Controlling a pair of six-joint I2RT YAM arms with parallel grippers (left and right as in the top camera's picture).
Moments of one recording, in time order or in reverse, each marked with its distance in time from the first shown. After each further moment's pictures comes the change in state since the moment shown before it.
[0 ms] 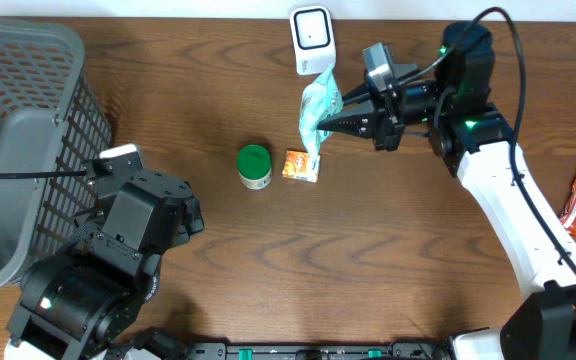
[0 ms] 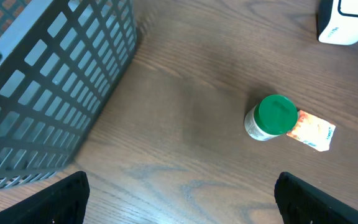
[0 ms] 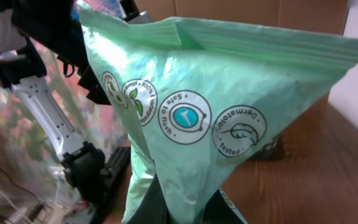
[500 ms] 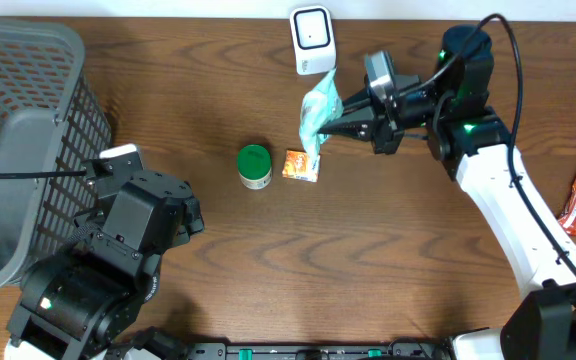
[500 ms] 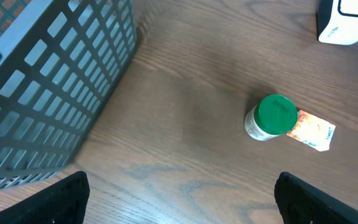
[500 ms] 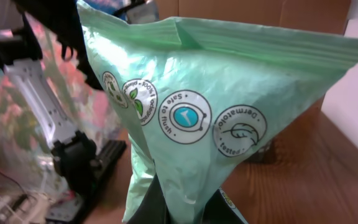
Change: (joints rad) left arm 0.000 0.000 0.000 0.000 0.000 0.000; right arm 0.002 -0.002 -0.040 0.000 -0.003 -0.127
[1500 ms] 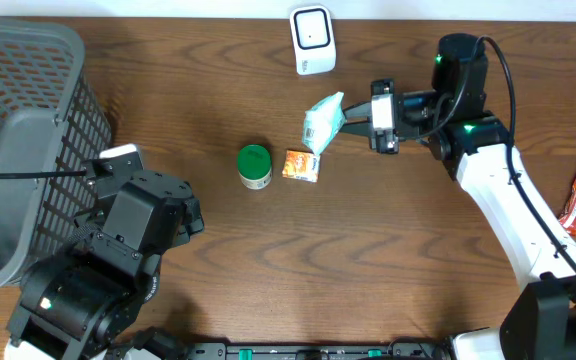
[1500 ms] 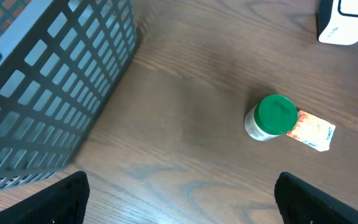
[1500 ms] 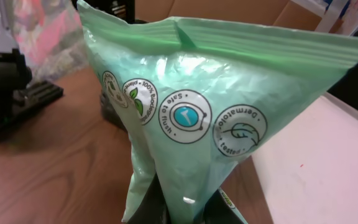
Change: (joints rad) left arm 0.000 0.000 0.000 0.000 0.000 0.000; right arm -0.020 0.014 -0.019 -0.117 0.066 -0.672
